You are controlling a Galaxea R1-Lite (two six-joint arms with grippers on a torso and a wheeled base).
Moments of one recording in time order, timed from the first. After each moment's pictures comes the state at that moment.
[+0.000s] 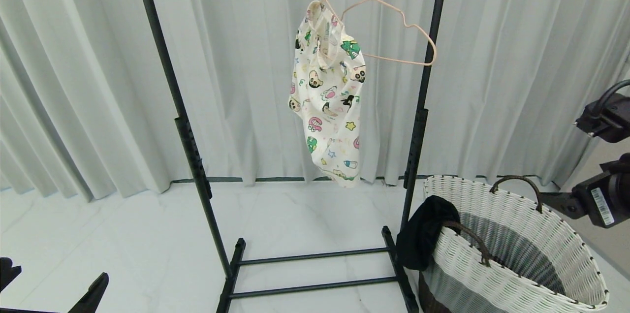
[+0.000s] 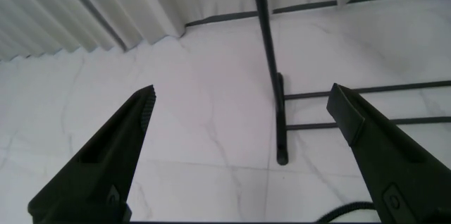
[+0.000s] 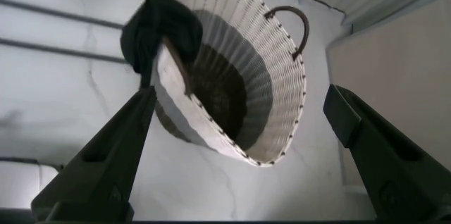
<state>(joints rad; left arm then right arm) 0.03 0.82 -0.03 -0.50 0.14 0.28 0.43 1.24 -0.96 0.34 -0.40 -0.14</state>
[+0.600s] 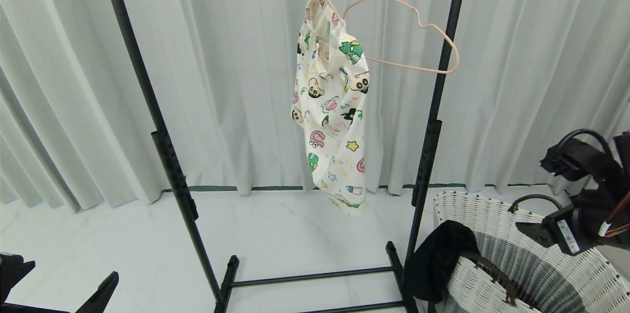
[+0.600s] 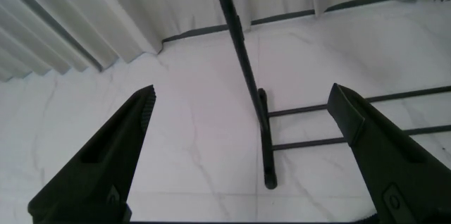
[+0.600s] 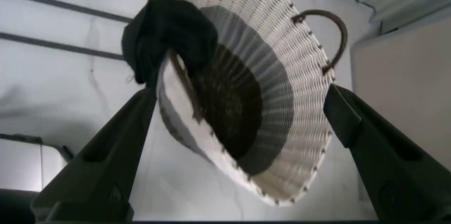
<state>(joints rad) 0.00 0.84 -0.04 -0.50 0.13 0.29 0.37 1.33 -0.75 0.12 -0.31 -0.15</state>
